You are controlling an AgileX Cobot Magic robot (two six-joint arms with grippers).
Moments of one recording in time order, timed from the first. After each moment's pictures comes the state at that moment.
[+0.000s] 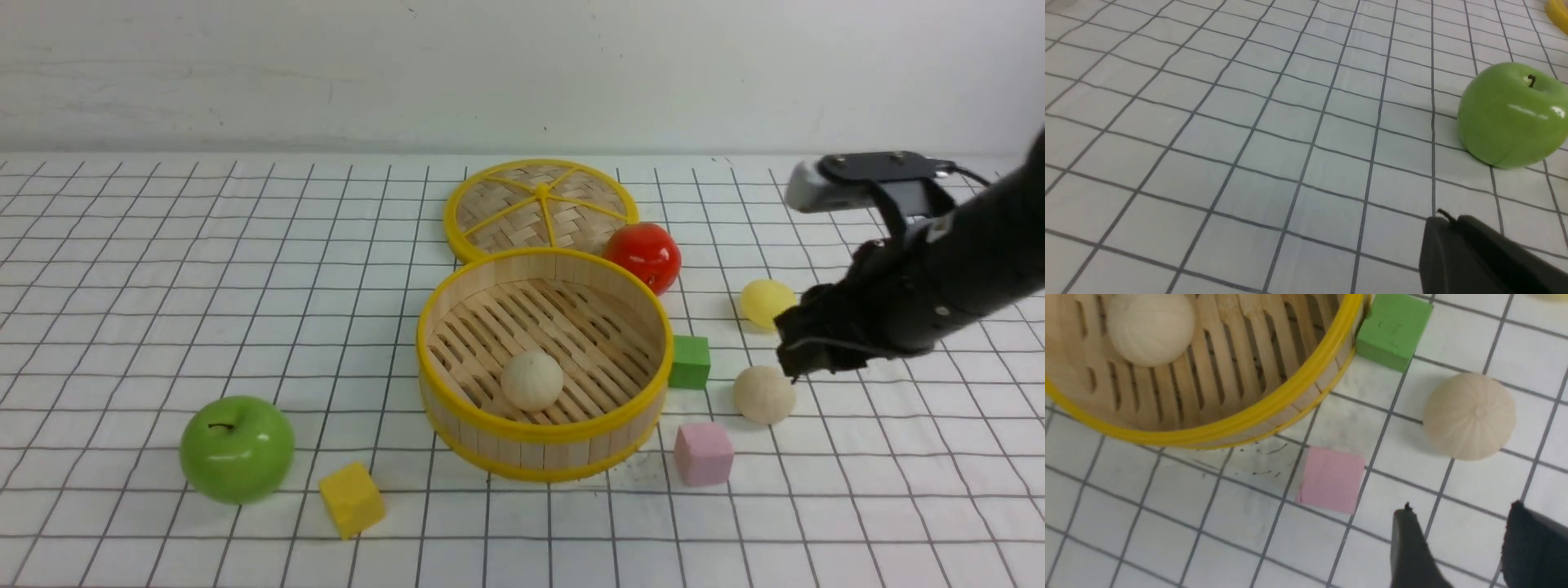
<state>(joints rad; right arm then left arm) 0.24 1.61 -1.22 0.25 0.77 -0.18 0.07 -0.01 0.03 0.17 0.41 -0.36</state>
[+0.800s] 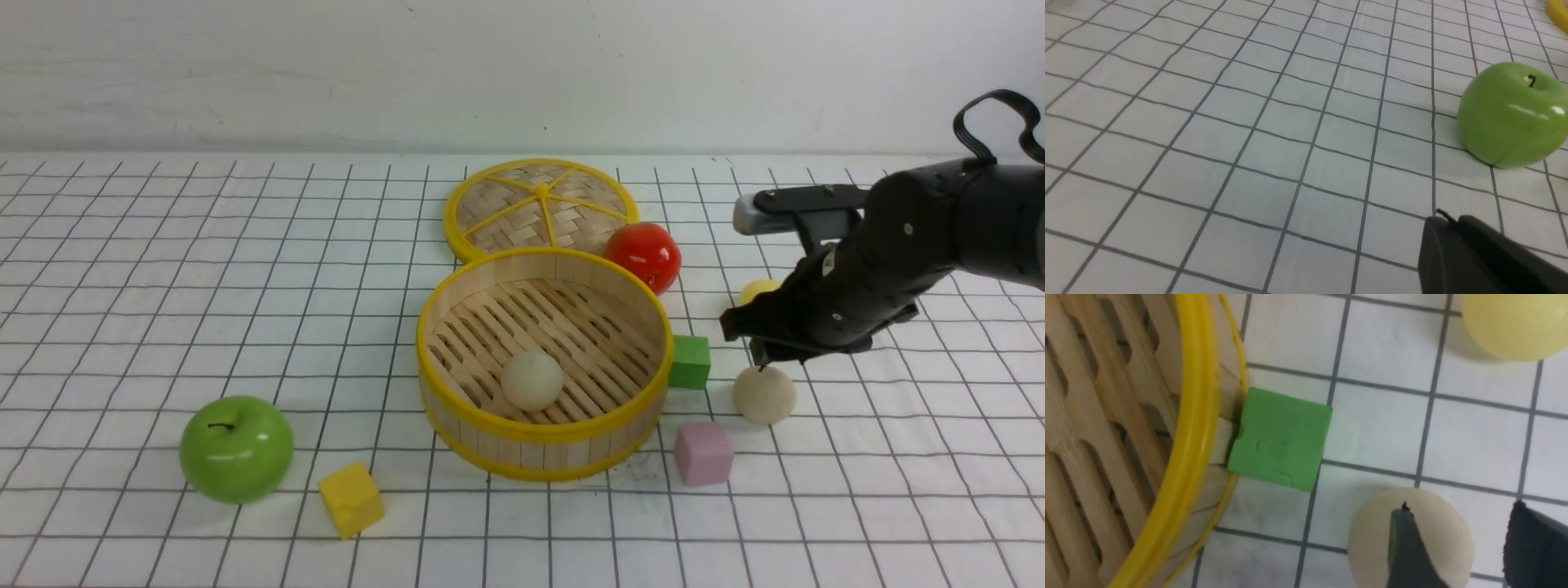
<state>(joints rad) 0.24 1.88 -1.31 0.01 0.56 0.11 0.07 -0.01 0.03 0.17 0.41 -0.36</state>
